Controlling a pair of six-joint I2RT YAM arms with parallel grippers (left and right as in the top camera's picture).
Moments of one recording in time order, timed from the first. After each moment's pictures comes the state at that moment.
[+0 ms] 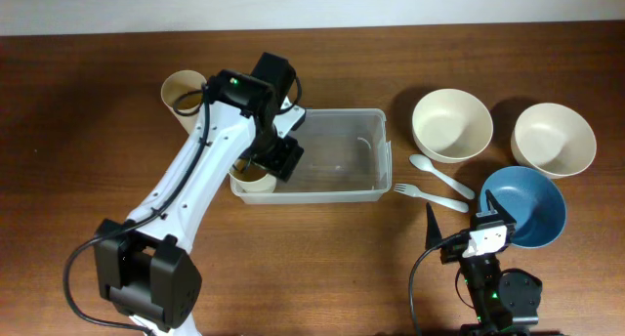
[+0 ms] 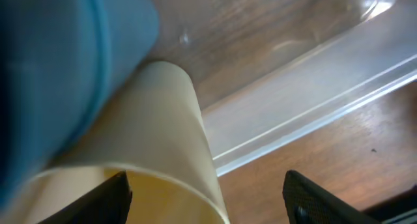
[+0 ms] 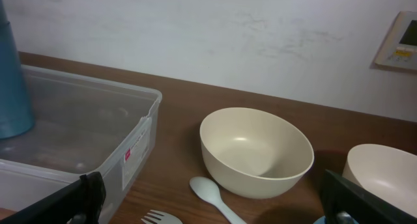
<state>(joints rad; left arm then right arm) -0.42 1.87 1.76 -1.37 0.04 0.10 -0.01 0.01 0.02 -0.07 -0.15 -0.13</state>
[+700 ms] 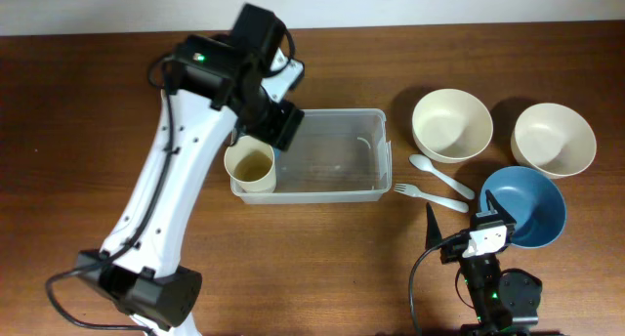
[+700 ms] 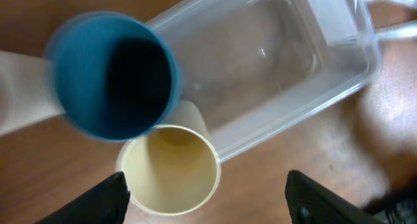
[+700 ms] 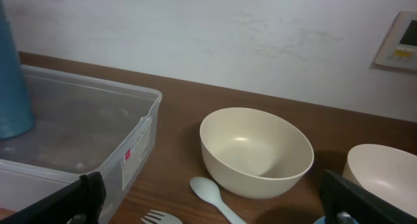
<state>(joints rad) -0.41 1.88 2.21 -1.57 0.04 0.08 -0.01 0.01 0.02 -0.07 -0.15 -0.13</state>
